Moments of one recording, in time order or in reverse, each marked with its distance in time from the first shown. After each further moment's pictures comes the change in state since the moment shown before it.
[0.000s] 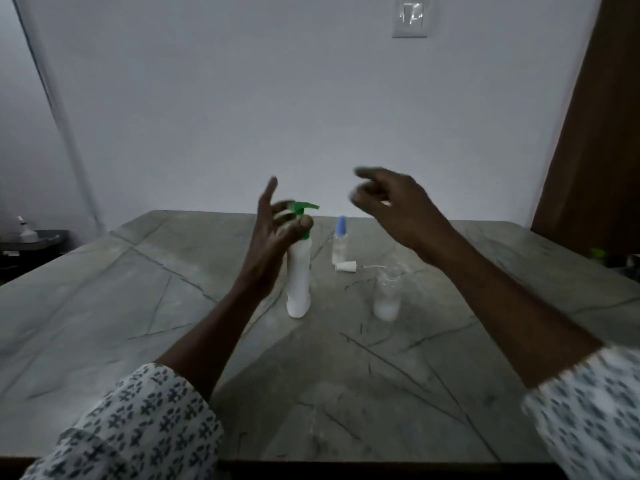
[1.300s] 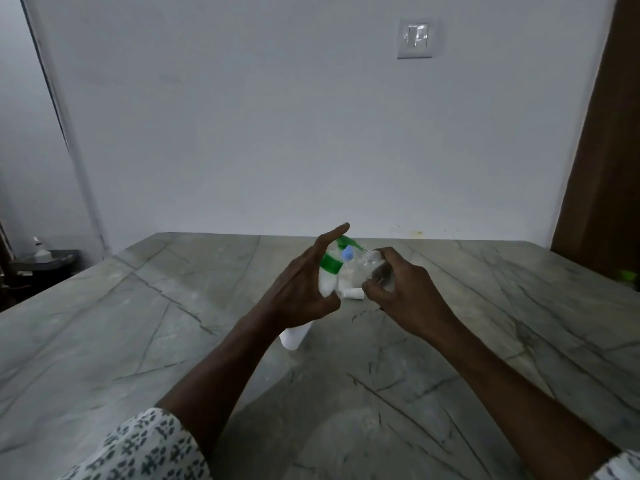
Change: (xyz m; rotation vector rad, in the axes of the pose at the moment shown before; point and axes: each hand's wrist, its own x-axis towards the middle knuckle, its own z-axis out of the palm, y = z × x) left_hand 0.011 -0.010 0.019 0.577 -0.380 0.325; right_hand -0.030 0.060 0.036 -0.231 0.029 0.012
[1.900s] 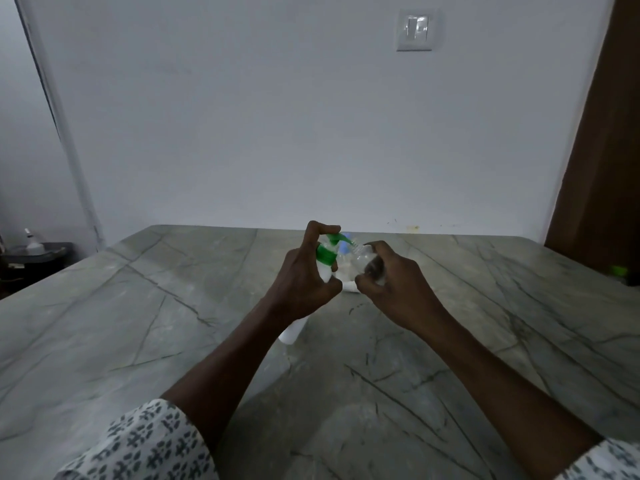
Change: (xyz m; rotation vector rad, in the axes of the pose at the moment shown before) left_hand -0.001 0.006 0.010 -0.062 0.192 -0.058; right_hand 0.001 -0.009 0.007 0.008 0.005 -0.044
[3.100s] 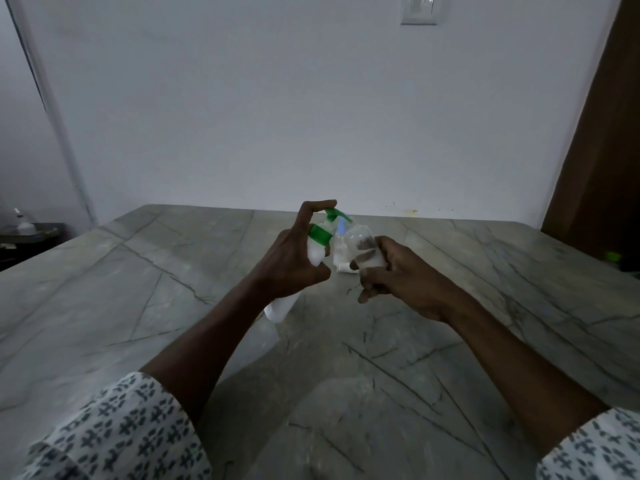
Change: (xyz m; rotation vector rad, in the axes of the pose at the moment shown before) left_hand -0.002 -0.009 -0.016 -0.002 -0.151 -0.041; right_hand -0.007 0.023 -0.008 0.650 -0.410 0.304
